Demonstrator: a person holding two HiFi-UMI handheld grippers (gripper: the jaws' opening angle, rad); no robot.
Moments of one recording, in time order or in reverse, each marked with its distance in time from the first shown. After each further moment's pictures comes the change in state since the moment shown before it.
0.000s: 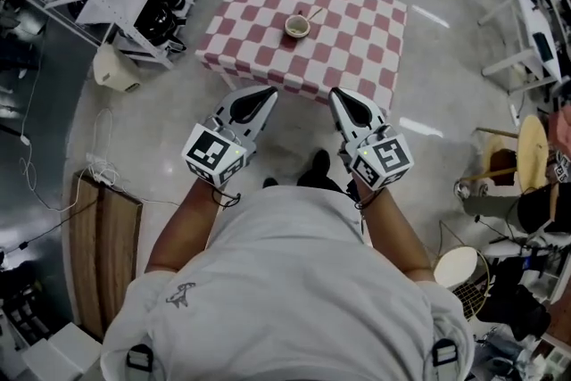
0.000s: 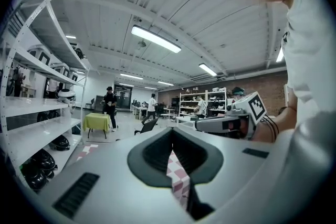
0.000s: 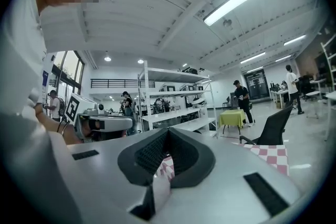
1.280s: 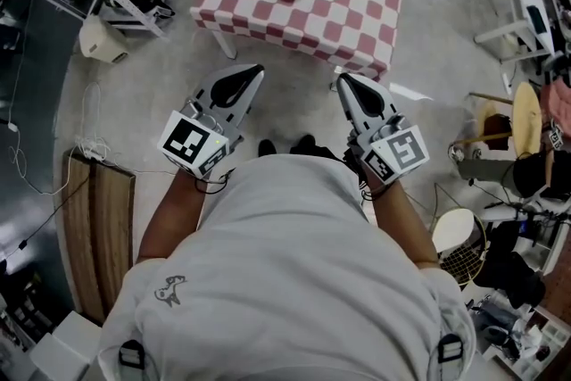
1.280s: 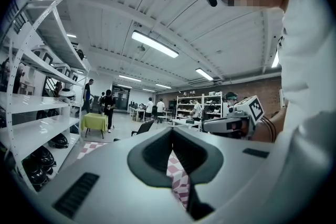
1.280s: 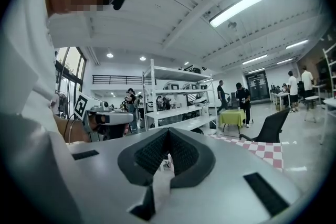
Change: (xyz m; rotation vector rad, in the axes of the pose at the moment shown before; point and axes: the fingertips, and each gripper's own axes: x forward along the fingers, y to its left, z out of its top) left arm -0.091 -0.032 0.006 -0.015 -0.031 -0.039; right arm -0.056 0.084 -0.003 -0.038 0.024 0.005
